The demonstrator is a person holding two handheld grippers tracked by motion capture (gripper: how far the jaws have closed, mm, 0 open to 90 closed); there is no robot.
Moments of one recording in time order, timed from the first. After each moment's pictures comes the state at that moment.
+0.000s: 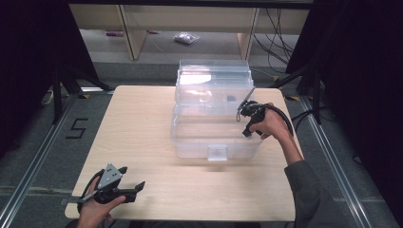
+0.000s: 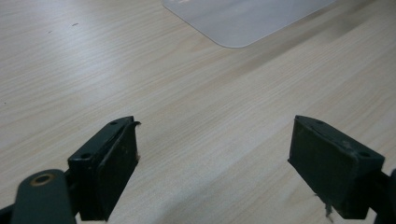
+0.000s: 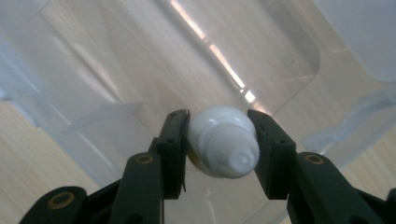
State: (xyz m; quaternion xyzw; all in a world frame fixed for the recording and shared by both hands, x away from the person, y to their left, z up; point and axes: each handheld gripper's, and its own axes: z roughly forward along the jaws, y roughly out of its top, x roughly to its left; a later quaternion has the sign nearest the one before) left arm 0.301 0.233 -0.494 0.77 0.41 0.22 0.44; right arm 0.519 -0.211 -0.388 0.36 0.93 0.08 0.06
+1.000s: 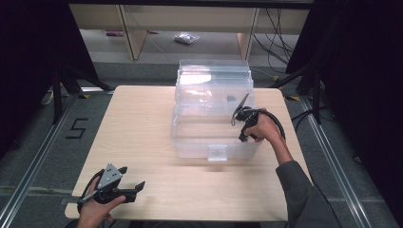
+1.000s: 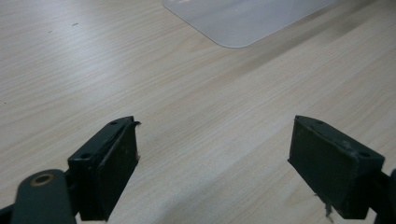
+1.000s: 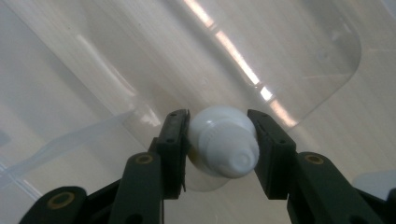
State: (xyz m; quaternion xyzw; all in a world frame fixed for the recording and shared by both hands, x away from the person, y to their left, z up) left arm 0.301 0.233 -0.493 0.77 0.41 0.22 0.43; right arm 0.532 -0.202 -0.424 0.37 0.93 0.05 0.03
